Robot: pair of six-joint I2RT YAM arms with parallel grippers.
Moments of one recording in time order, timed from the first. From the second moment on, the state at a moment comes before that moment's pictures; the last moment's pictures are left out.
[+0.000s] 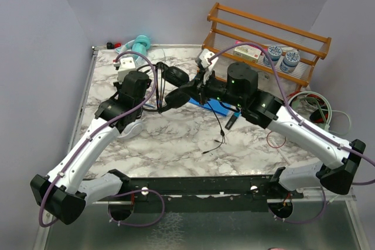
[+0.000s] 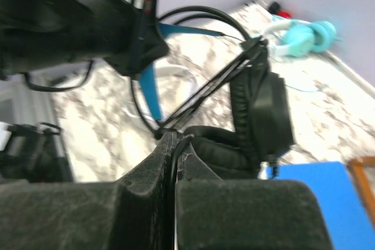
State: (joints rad) left arm -0.51 1.08 1.12 -0.65 -0.72 -0.42; right arm 0.90 1.29 1.33 -0.12 -0.21 0.02
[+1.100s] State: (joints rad) left arm -0.52 1.11 1.10 -0.65 -0.42 -0.19; right arm 0.87 1.57 1.56 -0.30 0.31 -0.43
